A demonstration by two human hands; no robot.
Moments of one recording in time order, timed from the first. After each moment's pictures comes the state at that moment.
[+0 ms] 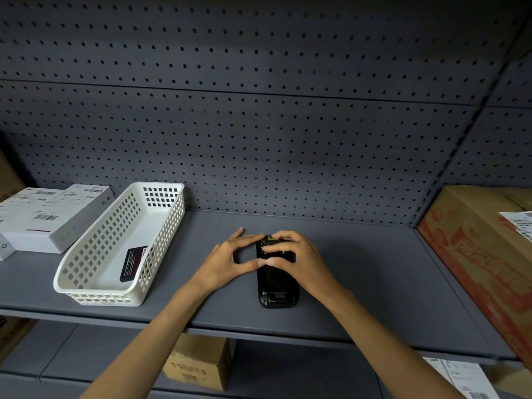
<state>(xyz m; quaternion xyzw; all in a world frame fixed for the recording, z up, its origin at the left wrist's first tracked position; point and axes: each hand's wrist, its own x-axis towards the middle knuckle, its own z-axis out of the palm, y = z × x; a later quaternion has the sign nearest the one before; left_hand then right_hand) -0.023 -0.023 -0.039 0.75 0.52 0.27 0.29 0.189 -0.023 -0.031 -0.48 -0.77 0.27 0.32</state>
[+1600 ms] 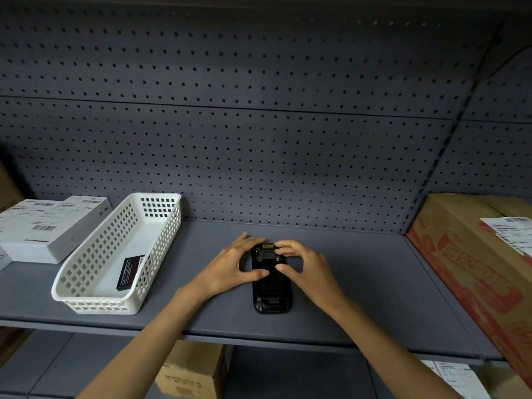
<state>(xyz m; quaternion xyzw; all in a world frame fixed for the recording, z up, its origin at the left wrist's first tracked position) -0.007 -0.024 -0.021 0.79 0.51 0.22 0.26 0.212 -0.038 -0.029 -0.49 -0.75 0.27 0.35</state>
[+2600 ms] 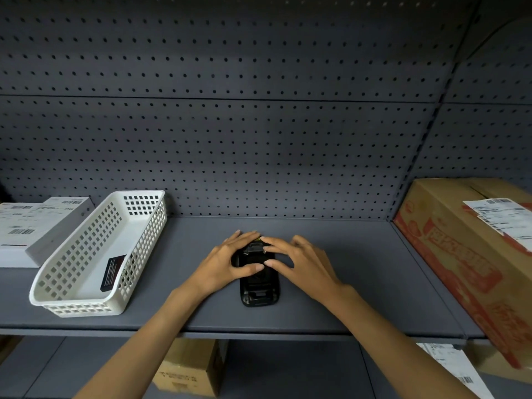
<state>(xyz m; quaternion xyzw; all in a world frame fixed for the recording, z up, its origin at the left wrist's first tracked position) 0.003 -0.020 -0.038 0.78 0.50 0.24 0.29 0.224 -0.046 -0.021 -0.51 -0.82 0.07 0.24</state>
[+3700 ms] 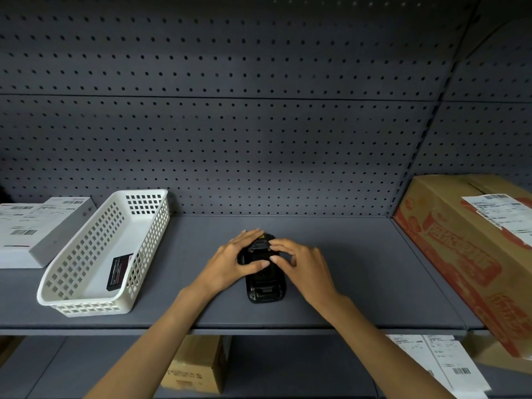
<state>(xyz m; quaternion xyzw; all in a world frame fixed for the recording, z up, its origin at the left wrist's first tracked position) 0.004 -0.021 -0.042 0.78 0.49 0.27 0.30 0.209 -0.051 -0.040 -0.56 -0.75 0.14 0.34</state>
